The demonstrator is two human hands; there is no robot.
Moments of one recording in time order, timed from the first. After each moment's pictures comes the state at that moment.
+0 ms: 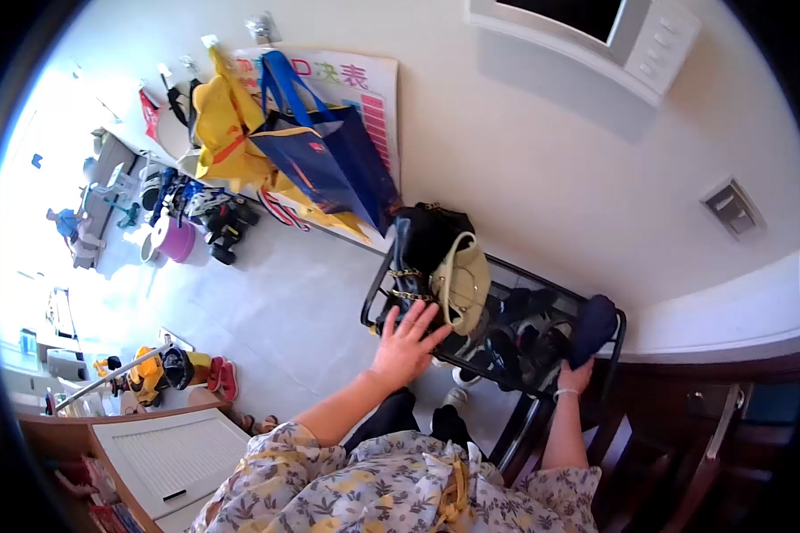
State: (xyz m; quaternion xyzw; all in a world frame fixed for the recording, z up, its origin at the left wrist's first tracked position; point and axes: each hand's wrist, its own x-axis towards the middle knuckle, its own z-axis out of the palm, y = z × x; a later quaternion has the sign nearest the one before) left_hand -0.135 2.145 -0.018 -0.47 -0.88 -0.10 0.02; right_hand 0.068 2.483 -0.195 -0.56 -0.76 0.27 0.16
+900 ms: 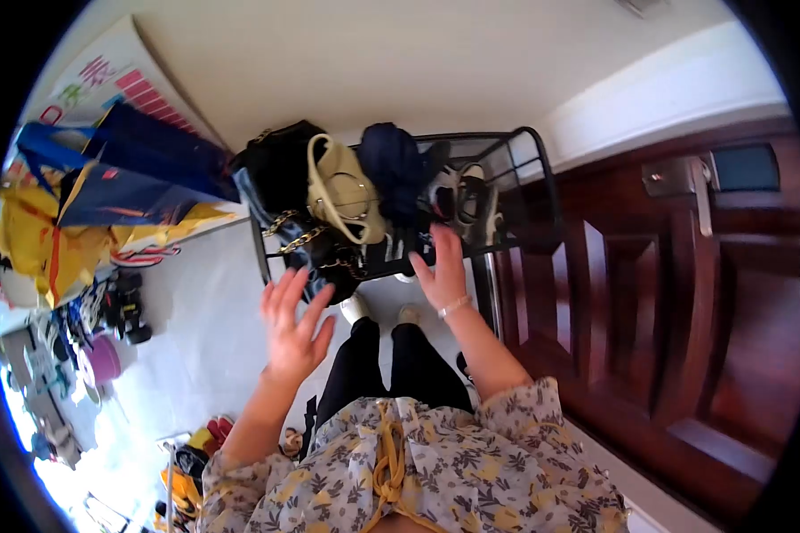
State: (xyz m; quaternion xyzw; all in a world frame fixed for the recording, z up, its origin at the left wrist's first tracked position) left_hand -0.180 2.086 -0.013 -0.60 -0.76 -0.27 0.02; right_hand -0.009 2.285 -0.127 -0.37 -0.85 0.27 0.27
